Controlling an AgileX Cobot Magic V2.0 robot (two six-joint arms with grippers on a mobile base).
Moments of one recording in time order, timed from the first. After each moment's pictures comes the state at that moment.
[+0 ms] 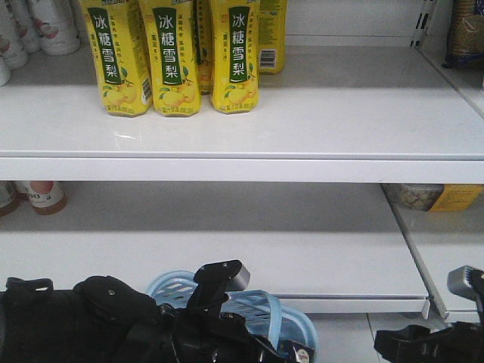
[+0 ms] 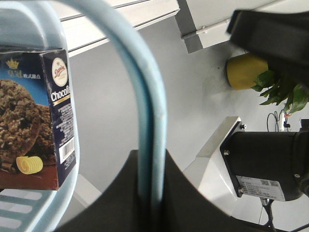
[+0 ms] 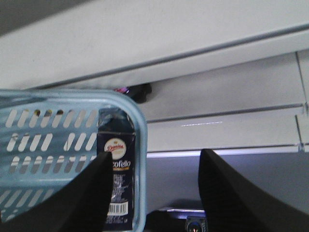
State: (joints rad) left arm -0.84 1.62 -0.74 -1.62 0.49 0.91; right arm 0.27 0.88 -0.26 0.49 0.36 0.04
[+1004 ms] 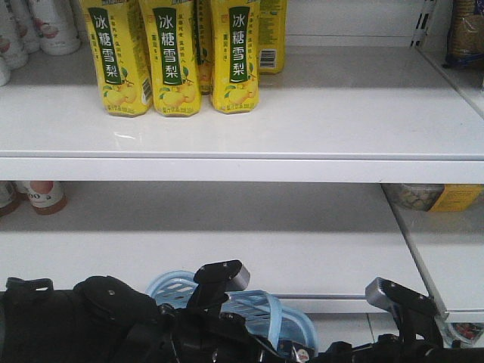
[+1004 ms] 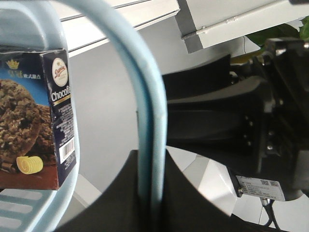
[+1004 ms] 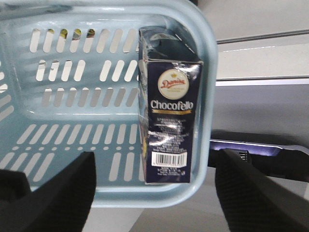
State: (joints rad) left arm -0.84 1.62 -0.74 -1.62 0.49 0.91; right arm 0.46 1.23 -0.30 1.10 0.34 -0.44
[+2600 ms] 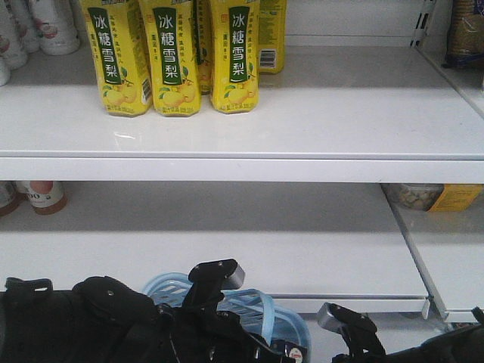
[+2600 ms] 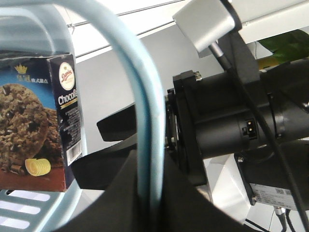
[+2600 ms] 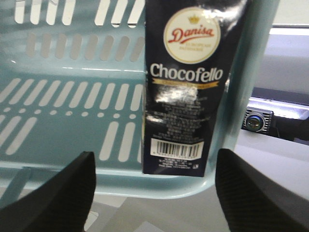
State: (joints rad) left arm -0.84 1.62 -0.74 -1.62 0.46 0.90; right arm 0.46 1.68 -0.33 1.72 0.52 -1.21
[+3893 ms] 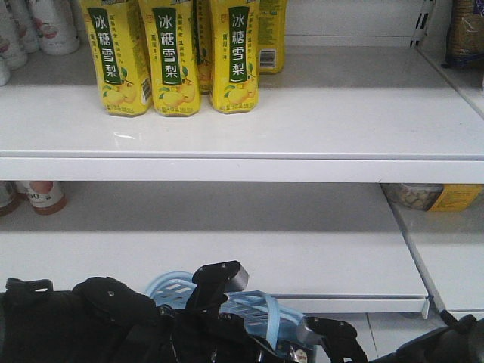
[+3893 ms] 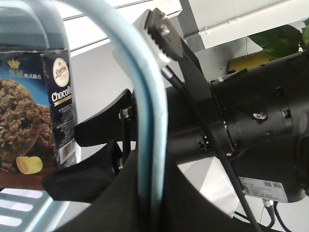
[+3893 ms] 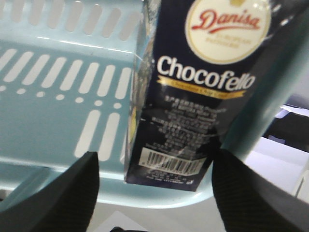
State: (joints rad) left arm -0.84 1.62 -0.74 -1.62 0.49 0.90; right arm 0.55 1.75 -0.37 1.73 0.47 -1.28
